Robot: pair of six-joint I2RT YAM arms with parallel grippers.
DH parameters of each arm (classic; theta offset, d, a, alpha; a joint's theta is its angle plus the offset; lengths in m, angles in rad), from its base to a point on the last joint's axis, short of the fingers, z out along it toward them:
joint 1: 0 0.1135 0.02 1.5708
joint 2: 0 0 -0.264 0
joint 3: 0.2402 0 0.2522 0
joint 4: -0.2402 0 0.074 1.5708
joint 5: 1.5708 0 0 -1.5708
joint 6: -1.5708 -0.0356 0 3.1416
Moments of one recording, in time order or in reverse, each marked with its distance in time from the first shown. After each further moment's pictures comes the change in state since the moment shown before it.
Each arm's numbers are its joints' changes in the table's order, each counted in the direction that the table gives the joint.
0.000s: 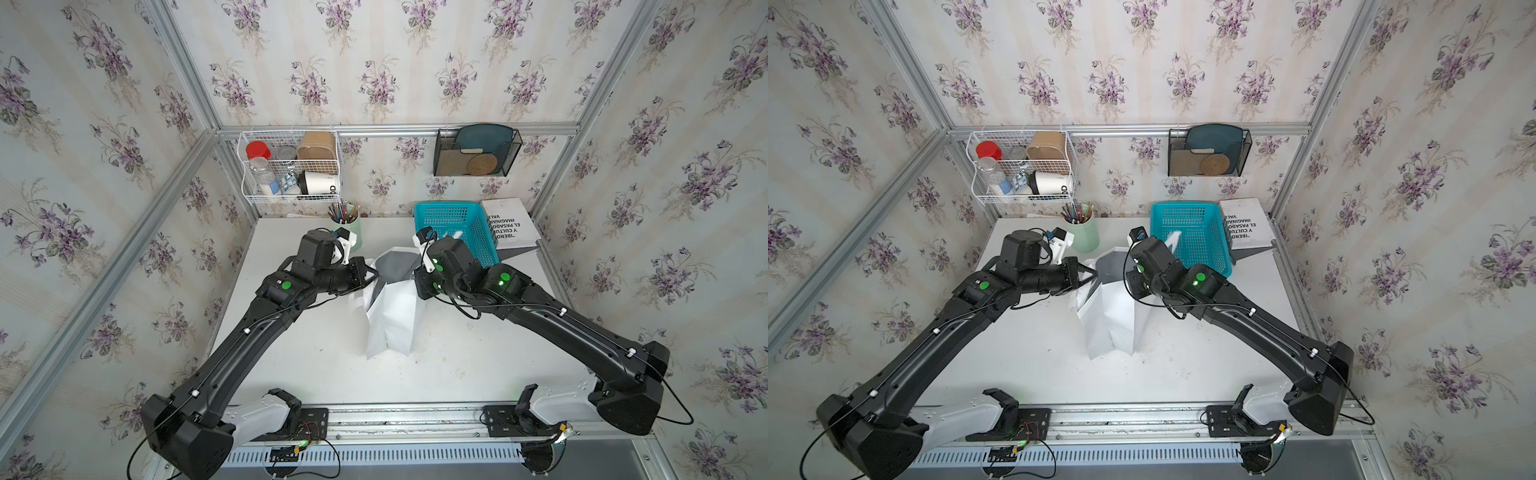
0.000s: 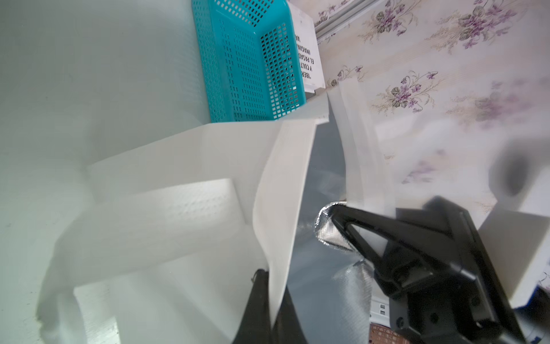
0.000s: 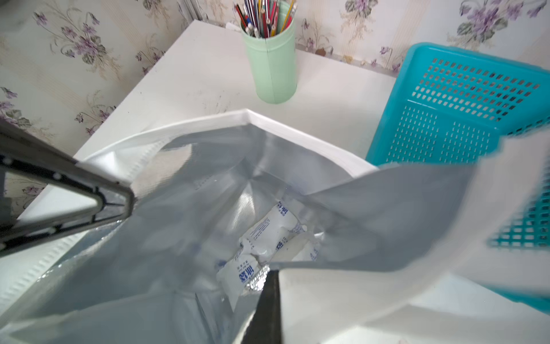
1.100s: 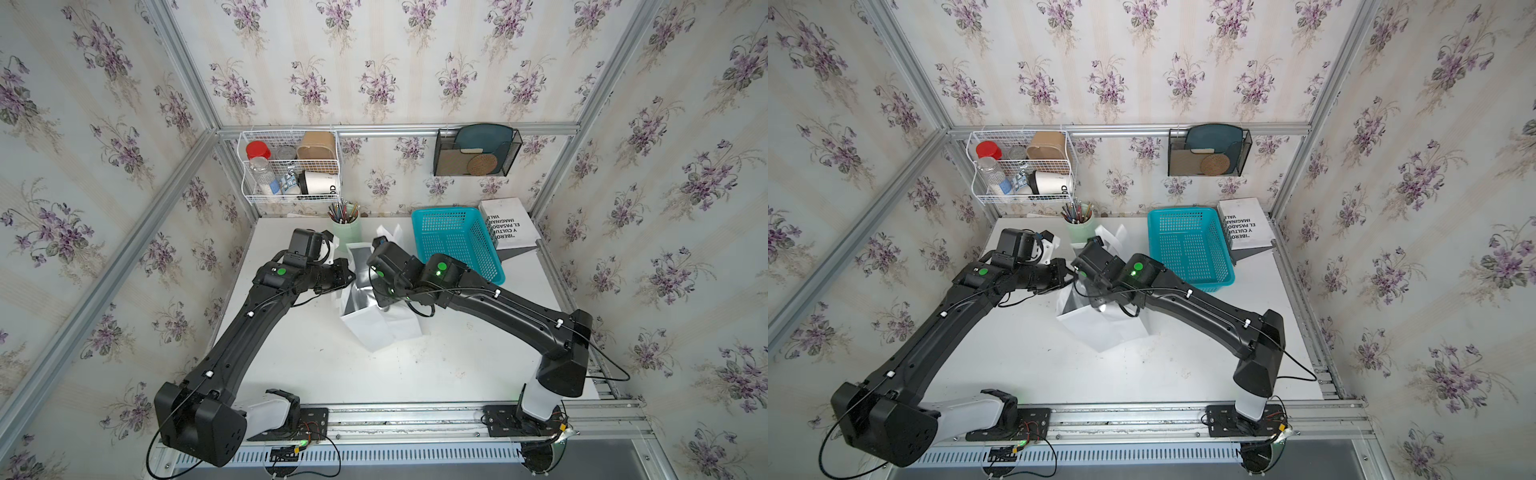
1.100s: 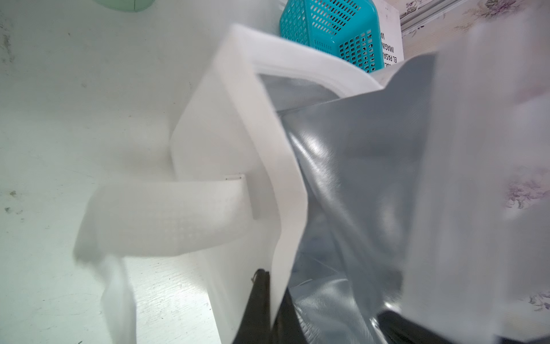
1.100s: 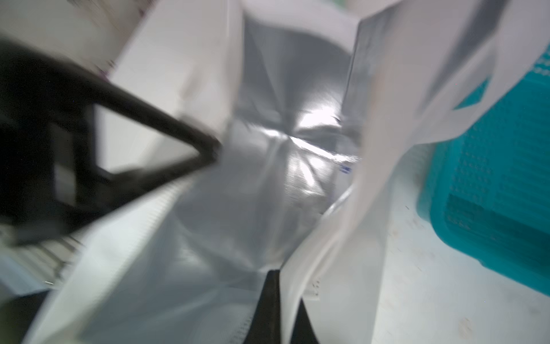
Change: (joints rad) left arm 0.169 -0.097 0.016 -0.177 -0.023 -0.207; right arm 0.164 -0.298 0.251 -0.268 0.048 -0.194
